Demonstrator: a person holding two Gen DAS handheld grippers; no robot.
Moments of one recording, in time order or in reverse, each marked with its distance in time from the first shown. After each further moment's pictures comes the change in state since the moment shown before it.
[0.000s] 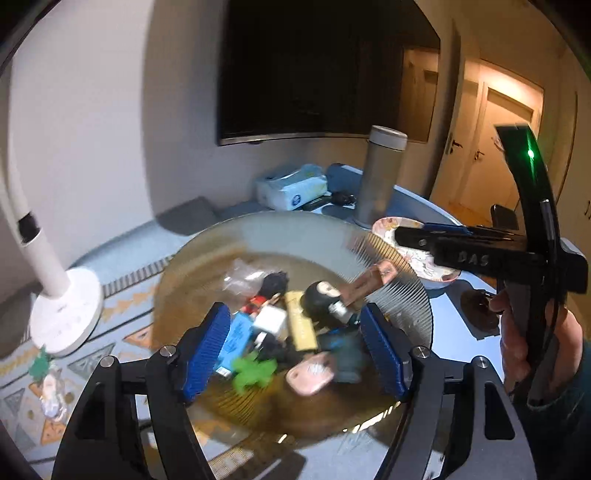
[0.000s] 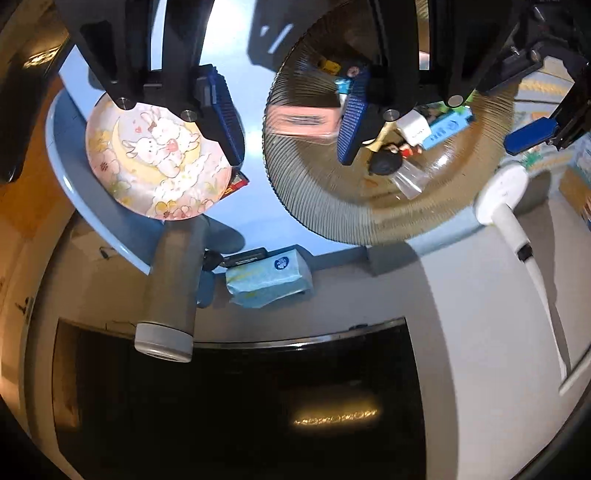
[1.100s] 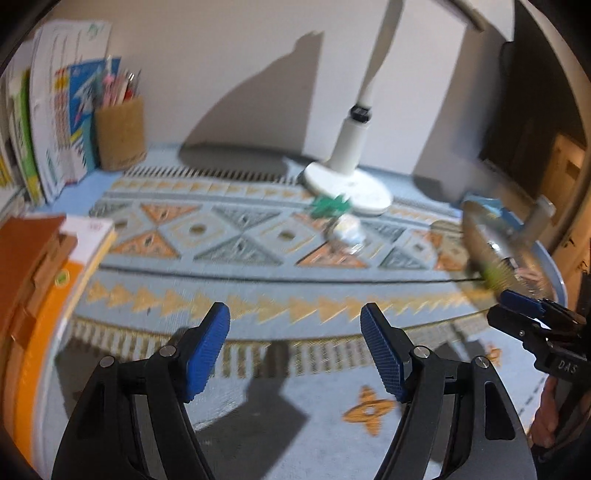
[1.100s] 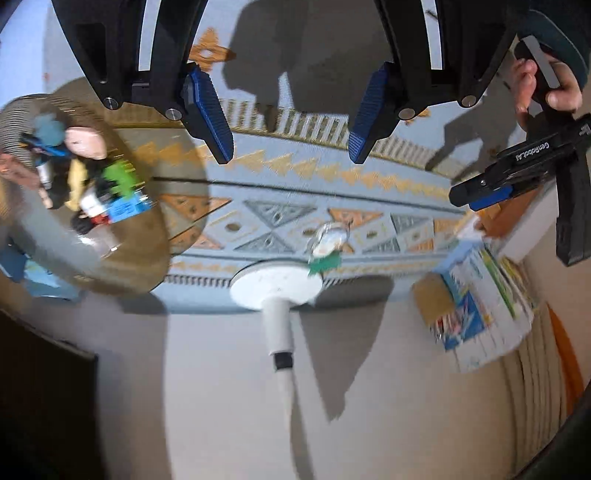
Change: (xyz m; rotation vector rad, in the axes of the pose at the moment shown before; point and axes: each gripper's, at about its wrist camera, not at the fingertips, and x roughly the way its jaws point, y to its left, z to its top) left arm -0.160 0.209 -0.187 -0.486 -0.016 0.422; right arm -0.024 0.270 -0.127 -0.346 0.090 0.410
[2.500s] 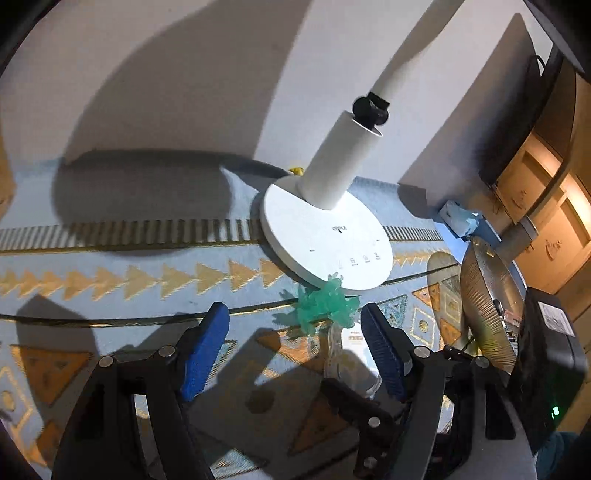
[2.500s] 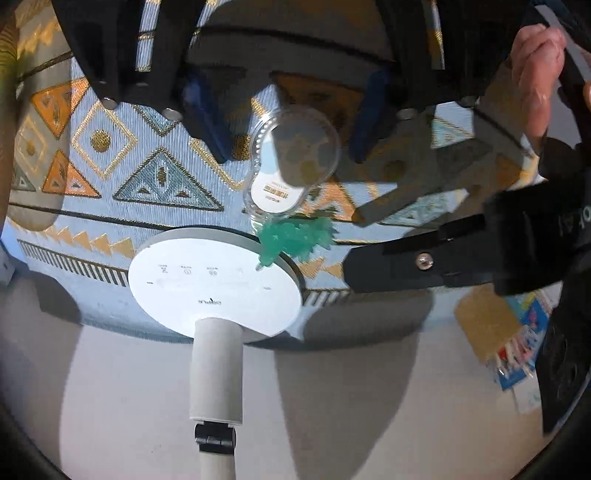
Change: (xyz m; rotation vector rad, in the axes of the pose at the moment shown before) left arm 0.146 0.010 0.132 0.039 0.182 -0.315; right arm 0.177 0.056 0.091 -0.004 0.153 -0.084
